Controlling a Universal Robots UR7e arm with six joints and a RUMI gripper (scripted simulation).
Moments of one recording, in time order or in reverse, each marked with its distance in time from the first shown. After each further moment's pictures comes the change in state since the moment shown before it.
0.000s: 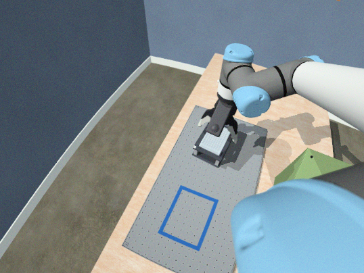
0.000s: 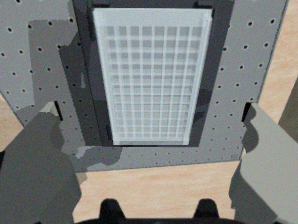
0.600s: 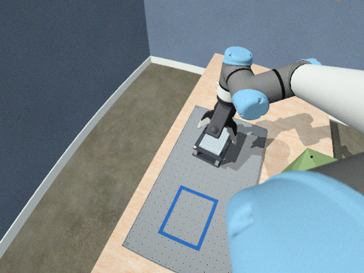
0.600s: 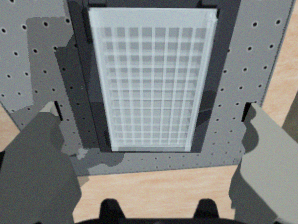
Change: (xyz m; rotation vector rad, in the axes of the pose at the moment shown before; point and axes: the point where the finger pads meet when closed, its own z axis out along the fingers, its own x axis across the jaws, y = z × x) arm 0.000 0.000 0.009 0.000 0.000 0.000
